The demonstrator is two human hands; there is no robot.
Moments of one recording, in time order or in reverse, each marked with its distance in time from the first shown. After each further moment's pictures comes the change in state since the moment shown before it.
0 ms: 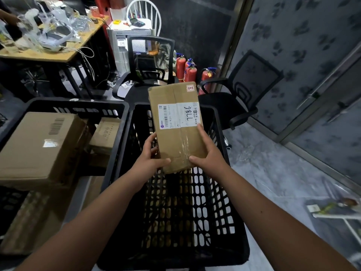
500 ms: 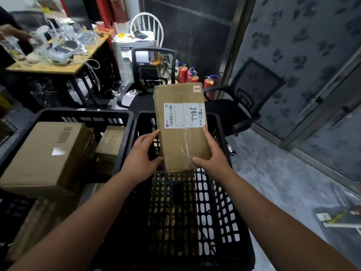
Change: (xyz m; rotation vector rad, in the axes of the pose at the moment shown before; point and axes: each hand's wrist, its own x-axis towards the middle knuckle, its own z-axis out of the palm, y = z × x) left_hand -0.001 0.033 -0.026 0.806 0.209 0.362; right_hand 0.003 -0.008 -0.002 0.055 0.049 -0.029
